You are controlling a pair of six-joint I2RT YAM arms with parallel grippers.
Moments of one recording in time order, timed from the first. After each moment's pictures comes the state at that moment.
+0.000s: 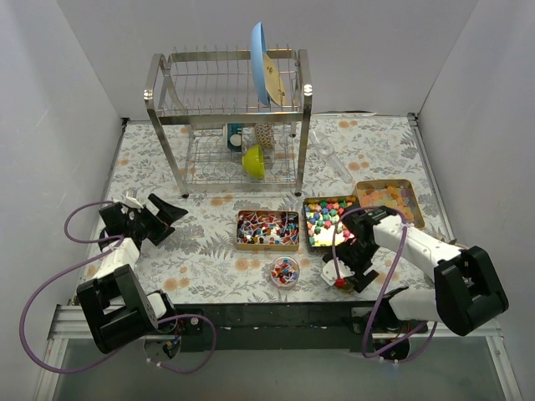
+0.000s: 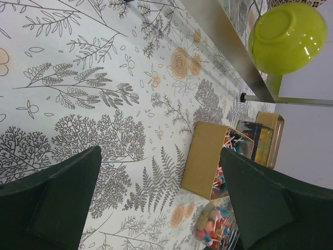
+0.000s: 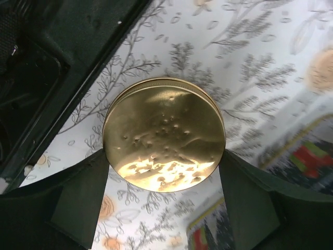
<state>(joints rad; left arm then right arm) 0.45 1.17 0.45 -0.05 0.76 -0.53 0.50 1.28 0.66 -1.10 -0.43 -1.88</state>
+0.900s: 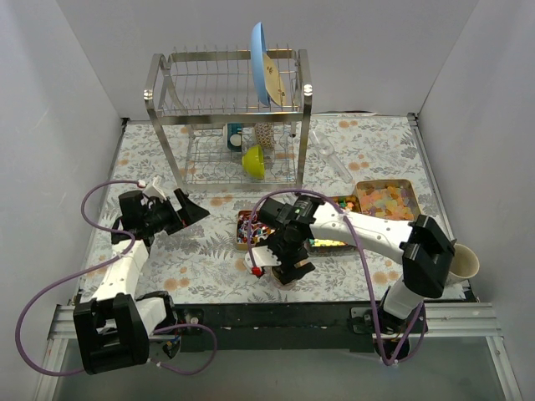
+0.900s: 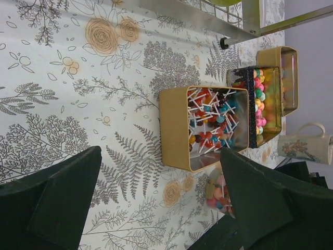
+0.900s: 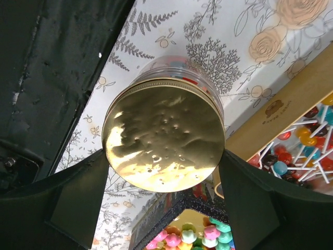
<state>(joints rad) 0.18 1.04 0.51 -0.15 0.74 -0.42 1.09 1.62 1.29 -1.10 -0.35 -1.08</state>
